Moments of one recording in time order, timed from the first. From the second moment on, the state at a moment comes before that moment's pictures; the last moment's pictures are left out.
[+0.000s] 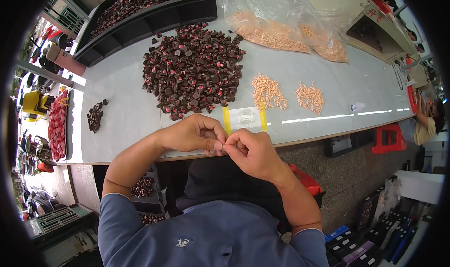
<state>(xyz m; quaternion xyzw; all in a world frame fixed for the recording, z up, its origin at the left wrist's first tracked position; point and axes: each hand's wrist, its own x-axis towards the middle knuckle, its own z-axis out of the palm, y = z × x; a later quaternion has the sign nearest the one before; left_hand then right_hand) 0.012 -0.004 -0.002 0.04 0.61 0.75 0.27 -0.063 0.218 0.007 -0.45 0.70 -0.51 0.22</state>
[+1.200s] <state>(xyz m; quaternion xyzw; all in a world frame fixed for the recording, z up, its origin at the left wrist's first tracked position) 0.009 -0.002 -0.002 -0.03 0.58 0.77 0.25 -0.117 0.216 0.052 -0.60 0.77 -0.23 -0.03</state>
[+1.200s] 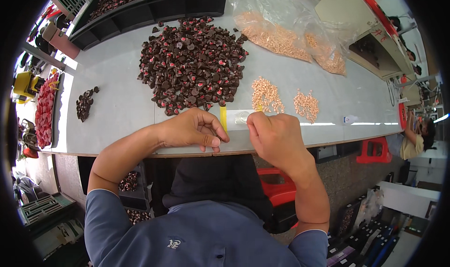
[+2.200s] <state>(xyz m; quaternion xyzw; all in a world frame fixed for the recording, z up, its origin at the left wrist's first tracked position) 0.008 -0.007 -0.005 -0.06 0.52 0.82 0.21 -0.098 0.205 0.049 -0.56 0.75 -0.34 0.03</state>
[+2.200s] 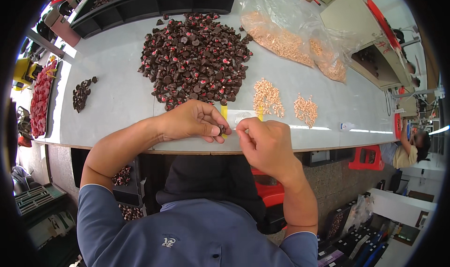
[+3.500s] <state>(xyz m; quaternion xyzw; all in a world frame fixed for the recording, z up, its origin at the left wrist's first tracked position) 0.007 -0.004 0.000 -0.09 0.54 0.81 0.21 -0.167 0.339 -0.014 -0.12 0.86 -0.48 -0.09</state>
